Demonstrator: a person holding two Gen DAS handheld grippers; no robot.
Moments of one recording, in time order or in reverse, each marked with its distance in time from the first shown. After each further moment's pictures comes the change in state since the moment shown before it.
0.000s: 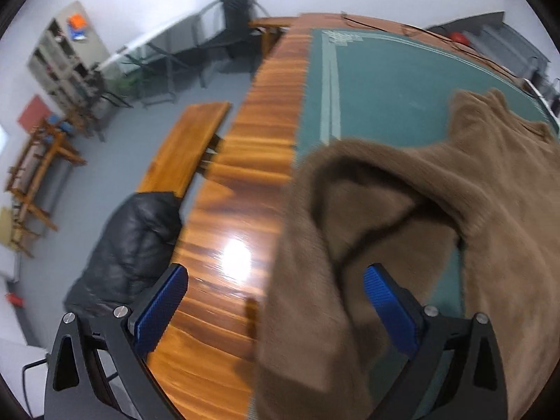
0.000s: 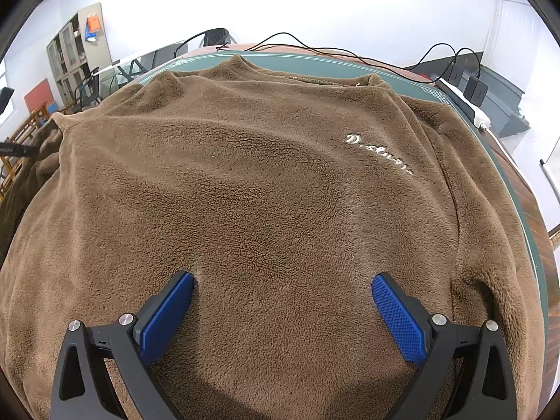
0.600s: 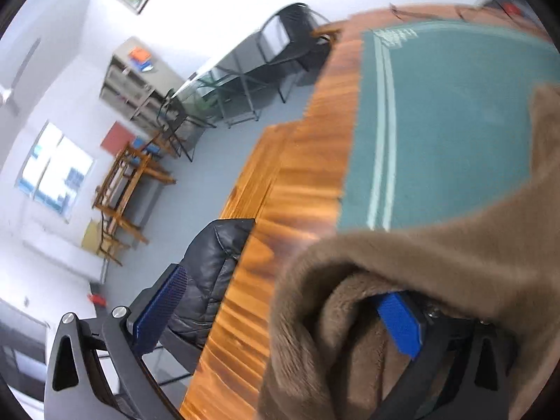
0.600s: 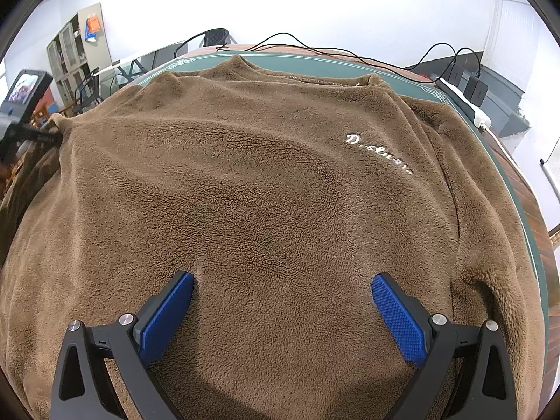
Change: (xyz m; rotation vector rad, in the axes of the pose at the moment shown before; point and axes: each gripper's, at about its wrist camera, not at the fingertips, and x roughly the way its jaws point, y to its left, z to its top) left arm 0.026 -0.048 0.056 -0.007 -0.064 0.476; right arm 0.000 0.002 0.000 0.002 0.000 -0.001
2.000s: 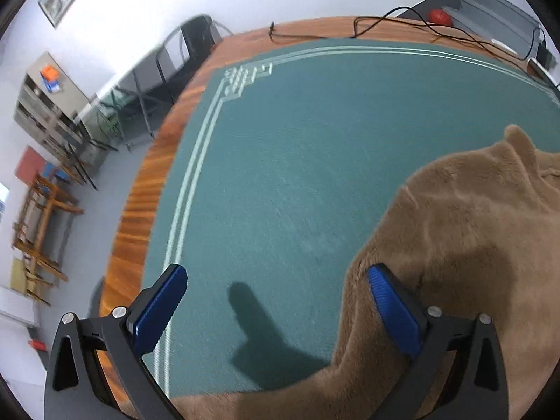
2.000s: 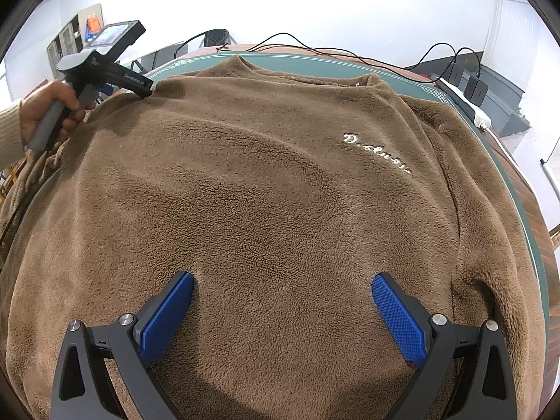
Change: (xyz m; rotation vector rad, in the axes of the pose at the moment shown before) left arm -0.003 -0.133 0.093 0.163 -0.066 -0.335; right arm 0.001 -0.002 0.000 0.000 -0.001 0.003
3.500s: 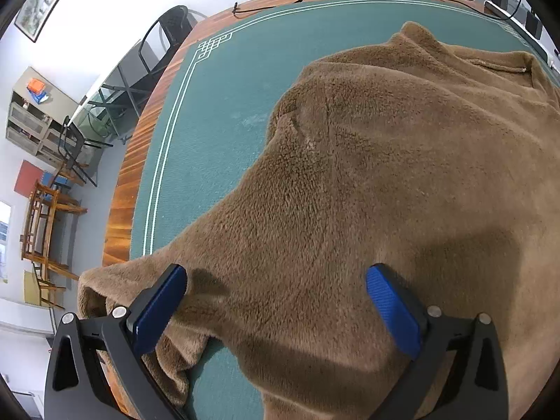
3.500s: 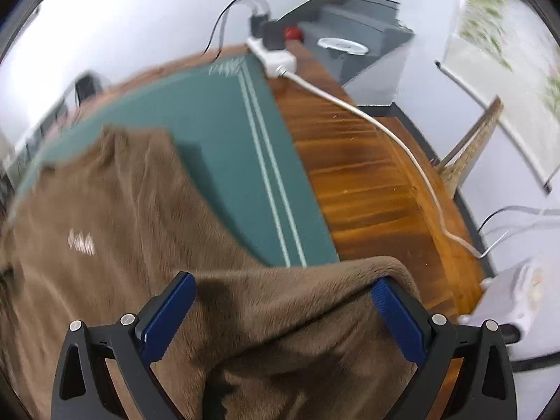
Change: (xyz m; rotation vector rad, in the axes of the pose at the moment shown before) left arm -0.061 -0.042 -0.079 0.068 0.127 -0.050; right arm -0.043 -0.254 0.005 0.367 0.134 -0.247
